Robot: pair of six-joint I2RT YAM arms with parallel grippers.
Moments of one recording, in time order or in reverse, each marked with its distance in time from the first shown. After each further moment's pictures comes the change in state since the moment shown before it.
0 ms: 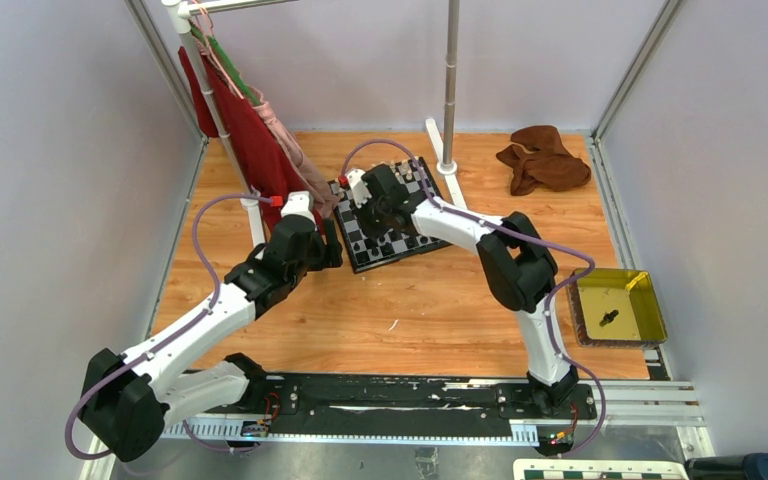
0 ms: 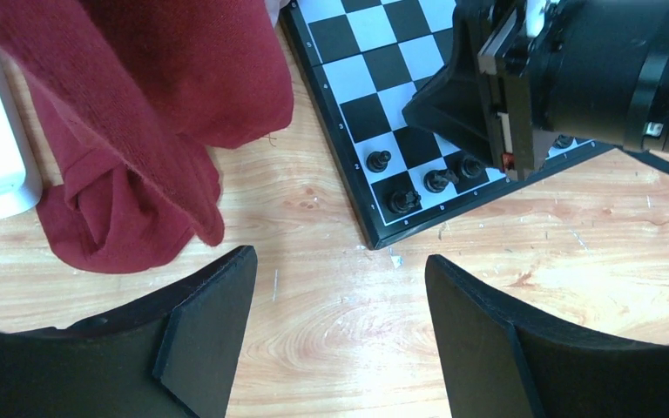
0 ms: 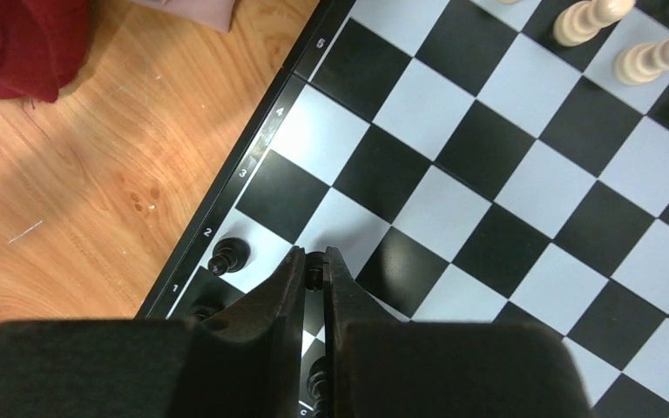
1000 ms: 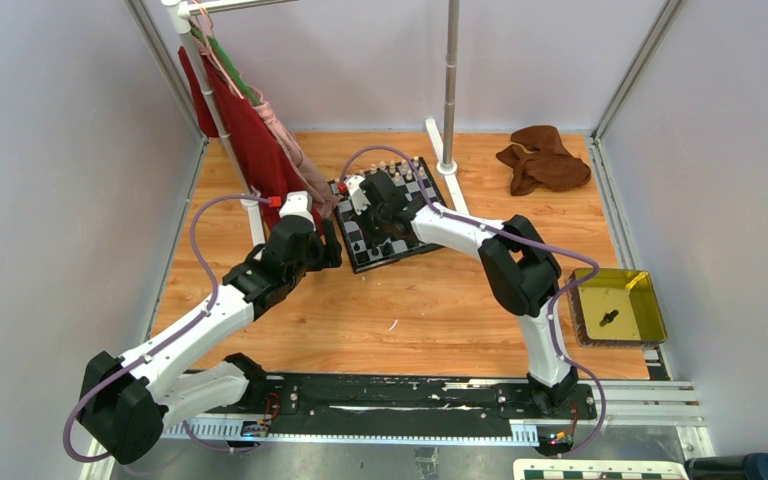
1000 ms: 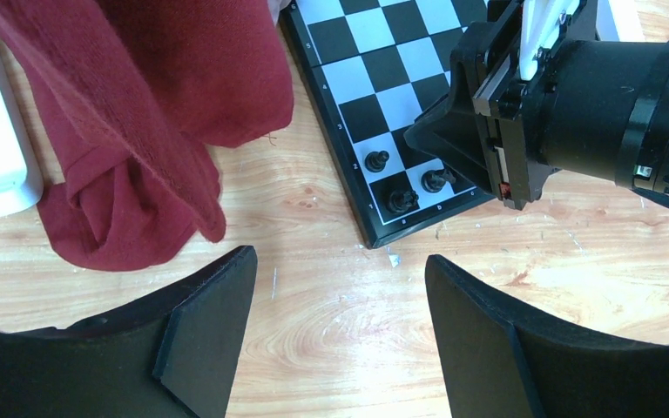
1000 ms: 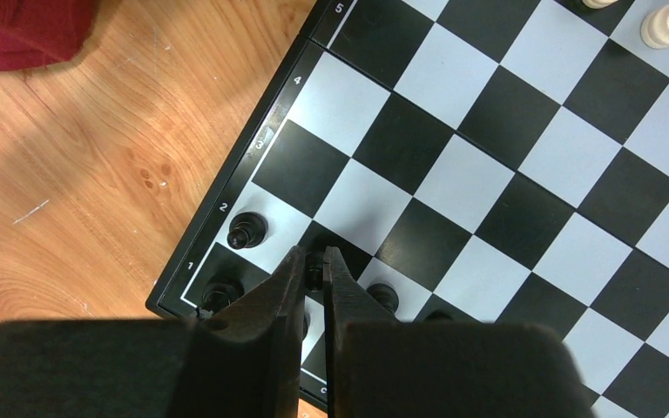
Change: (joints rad) left arm 0.000 -0.015 0.000 -0.009 0.001 -0.010; right arm 0.034 -0.038 -0.068 0.008 0.043 0.015
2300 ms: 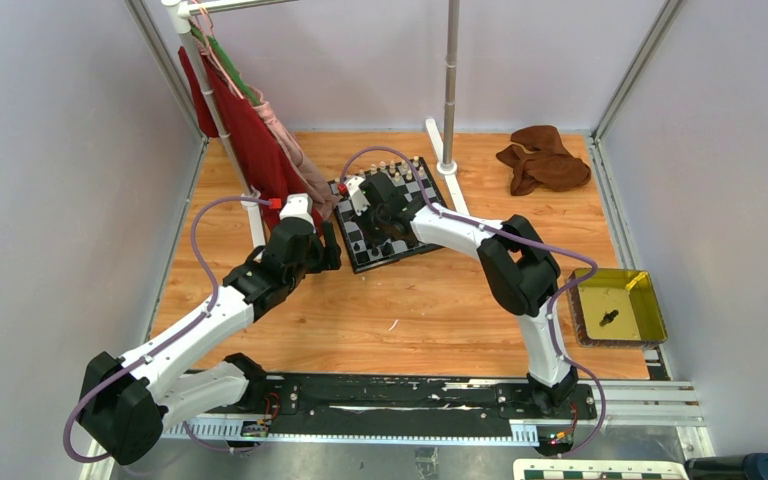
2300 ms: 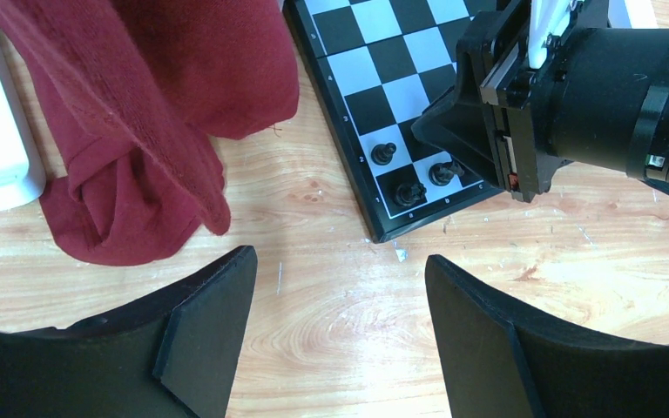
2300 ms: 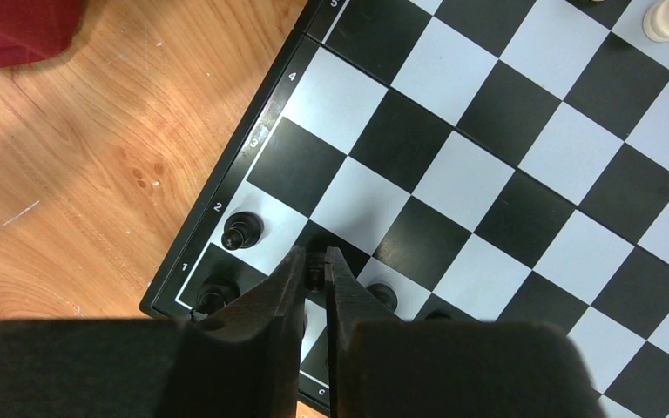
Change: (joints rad) left arm 0.000 -0.005 -0.016 -0.001 0.000 0.008; right arm 0.002 0.006 0.000 -0.001 0.010 0.001
